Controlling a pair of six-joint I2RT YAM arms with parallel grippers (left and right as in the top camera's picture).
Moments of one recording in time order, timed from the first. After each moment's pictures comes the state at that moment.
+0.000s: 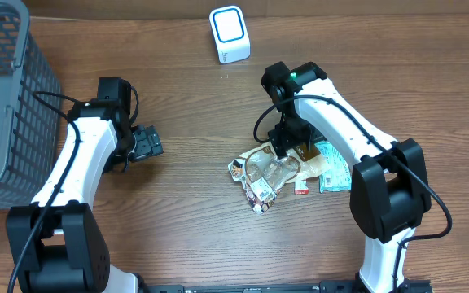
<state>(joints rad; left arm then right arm) 0.01 1.69 1.21 -0.99 -0.07 -0.36 0.45 2.05 1.67 -1.36 0.22 0.15</state>
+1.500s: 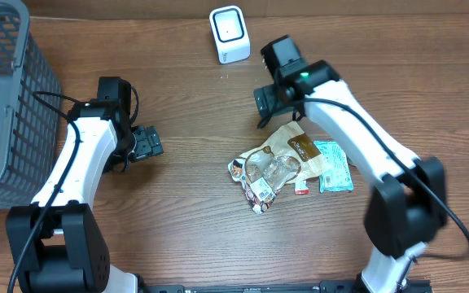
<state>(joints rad) 0.01 1.69 1.21 -0.99 -0.07 -0.36 0.44 1.91 1.66 -0.90 0.22 0.15</state>
